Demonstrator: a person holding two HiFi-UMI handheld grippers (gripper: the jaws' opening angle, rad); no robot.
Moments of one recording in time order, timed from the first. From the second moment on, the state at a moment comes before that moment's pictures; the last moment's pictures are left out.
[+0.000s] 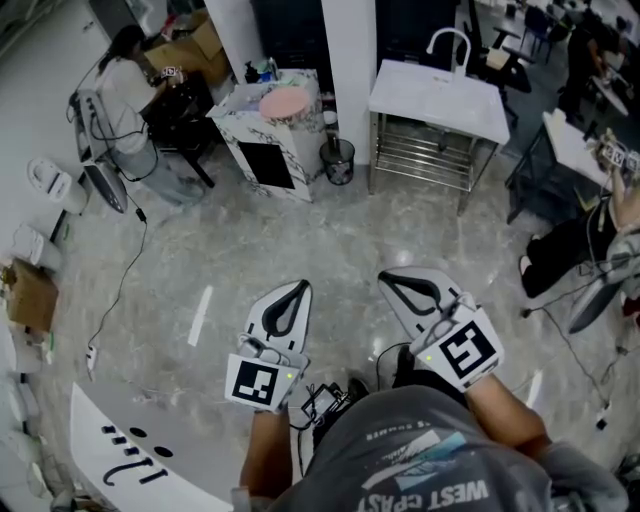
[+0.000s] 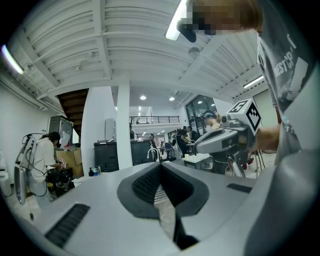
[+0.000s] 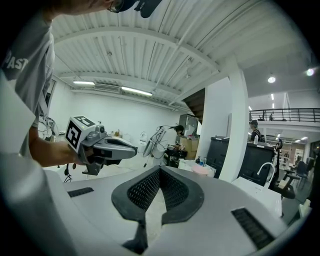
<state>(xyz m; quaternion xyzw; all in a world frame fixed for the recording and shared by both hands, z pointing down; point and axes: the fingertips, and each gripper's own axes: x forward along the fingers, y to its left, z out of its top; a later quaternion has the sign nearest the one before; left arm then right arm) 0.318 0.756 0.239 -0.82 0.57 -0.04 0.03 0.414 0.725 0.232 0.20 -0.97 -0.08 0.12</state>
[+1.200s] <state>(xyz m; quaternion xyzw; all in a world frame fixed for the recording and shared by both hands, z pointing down) 0.221 0.613 0.263 -0.79 0.61 -0.06 0.00 0.310 0.550 0.245 0.17 -0.98 -0.05 0.10</state>
